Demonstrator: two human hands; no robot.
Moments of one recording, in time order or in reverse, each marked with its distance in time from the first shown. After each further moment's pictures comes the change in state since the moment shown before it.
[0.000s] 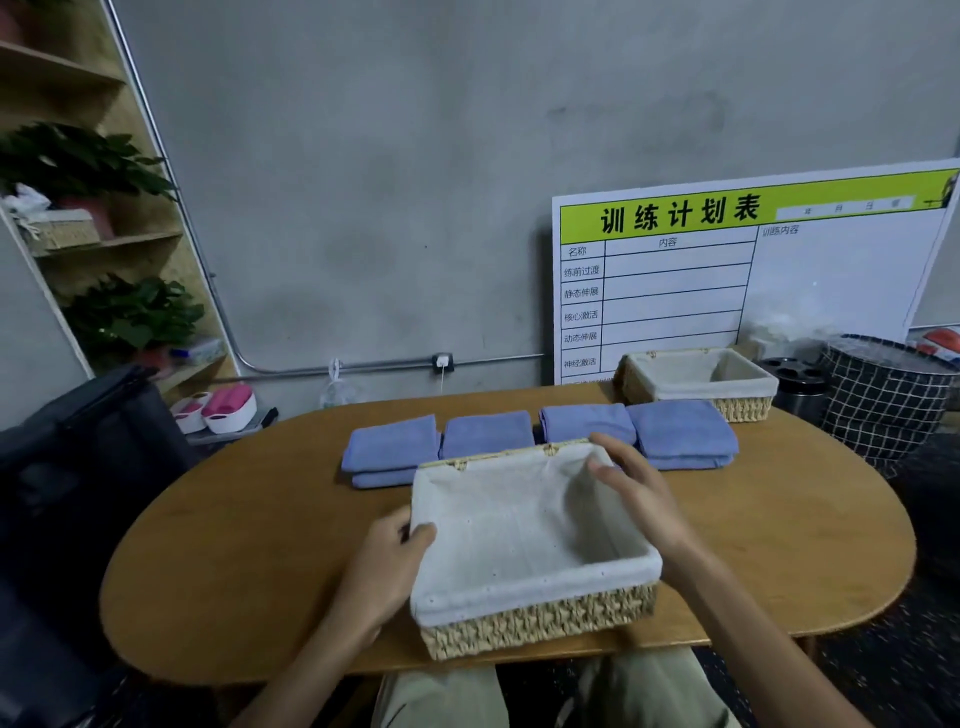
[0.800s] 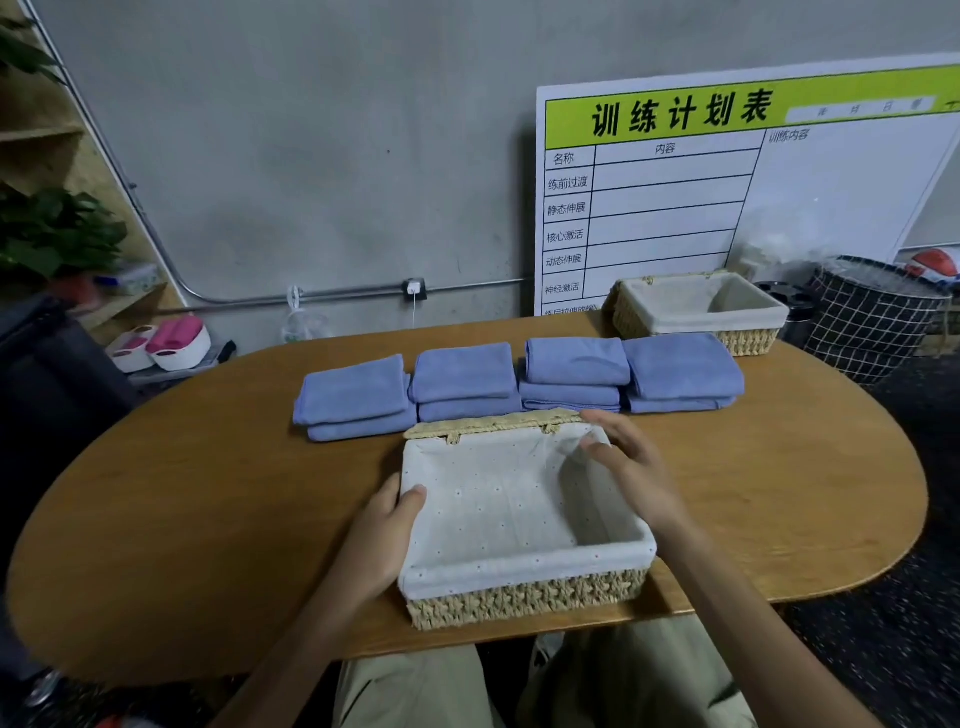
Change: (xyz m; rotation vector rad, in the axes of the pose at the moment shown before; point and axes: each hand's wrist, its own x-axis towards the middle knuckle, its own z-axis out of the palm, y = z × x) left_hand 0.049 -0.045 0.043 -0.102 -0.037 -0.106; right_hand 0.034 0.063 -0.005 -0.052 0.066 0.044
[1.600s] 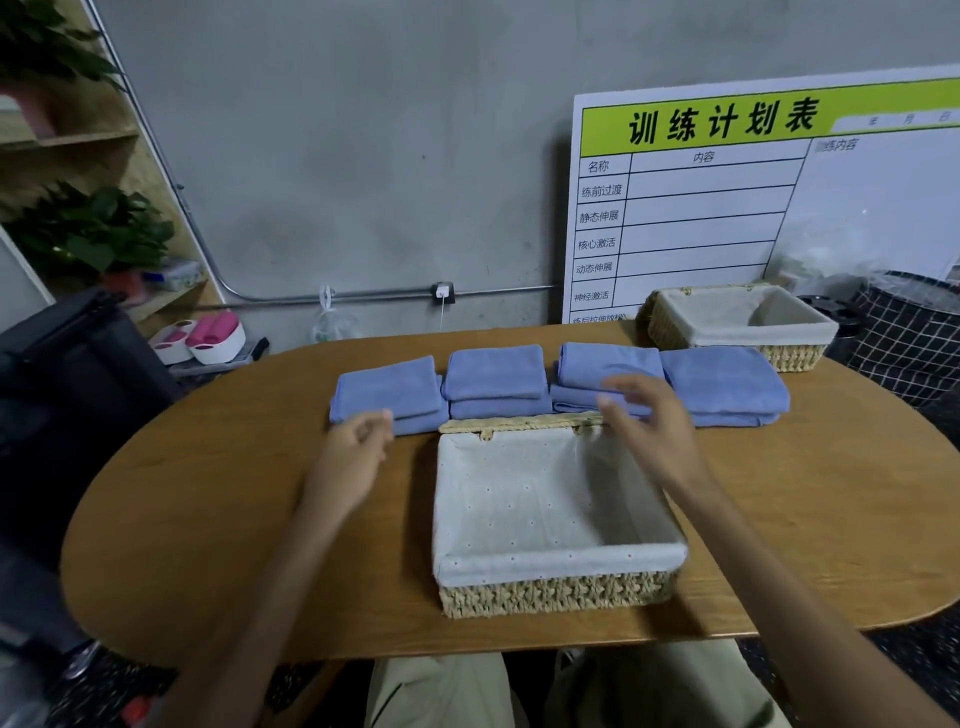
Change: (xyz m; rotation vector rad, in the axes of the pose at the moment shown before) left_hand 0.049 0.022 -0.073 0.207 0.295 0.015; right_hand 0.041 -0.029 0.011 -0.387 0.046 -0.307
